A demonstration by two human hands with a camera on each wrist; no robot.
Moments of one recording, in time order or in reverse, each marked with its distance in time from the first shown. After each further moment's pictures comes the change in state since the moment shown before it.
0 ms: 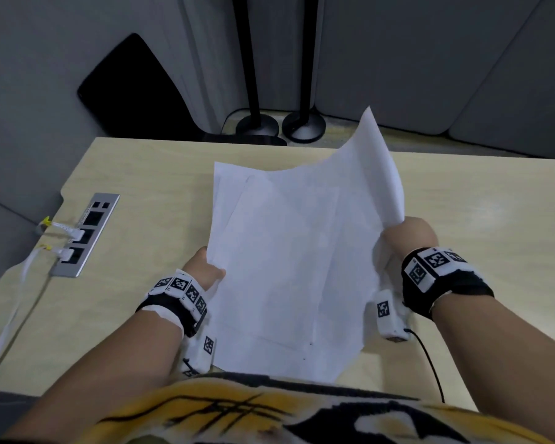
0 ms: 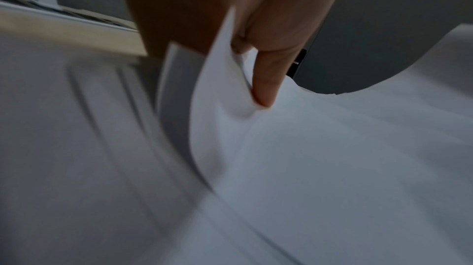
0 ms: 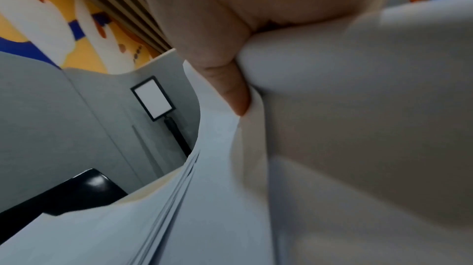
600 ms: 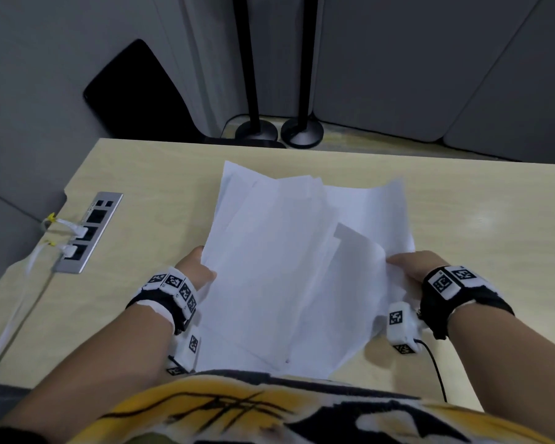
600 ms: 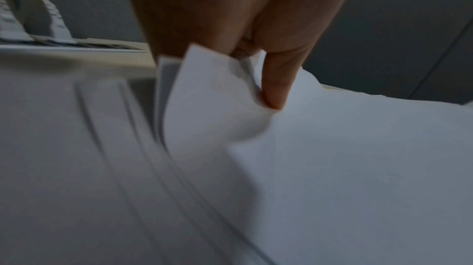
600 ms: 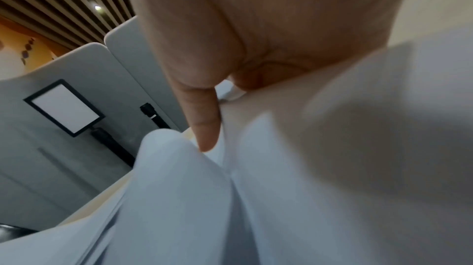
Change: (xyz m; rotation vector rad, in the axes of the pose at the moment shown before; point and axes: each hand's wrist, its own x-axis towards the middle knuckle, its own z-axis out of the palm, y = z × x) left_hand -0.002 -0.015 -0.010 0.121 0.043 0.025; right_hand -0.016 0.049 -0.002 0.186 -0.275 0.228
